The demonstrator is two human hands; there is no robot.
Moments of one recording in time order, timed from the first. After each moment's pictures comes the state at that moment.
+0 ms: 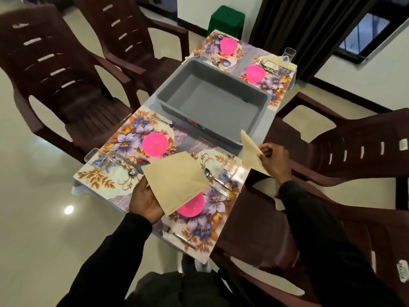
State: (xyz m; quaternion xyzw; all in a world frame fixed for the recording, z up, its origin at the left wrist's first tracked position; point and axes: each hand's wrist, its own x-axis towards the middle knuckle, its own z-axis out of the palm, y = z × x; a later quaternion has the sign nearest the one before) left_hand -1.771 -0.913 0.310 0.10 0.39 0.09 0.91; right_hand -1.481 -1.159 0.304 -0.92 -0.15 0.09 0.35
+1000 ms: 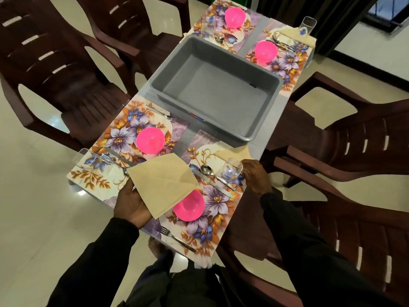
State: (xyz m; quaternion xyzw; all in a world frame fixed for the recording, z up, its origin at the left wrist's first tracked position) left_hand -1.747 -0.887 0.288 0.10 0.45 0.09 0.88; right_hand -1.461 -1.170 0.113 -0.88 -0.42 0.11 0.20
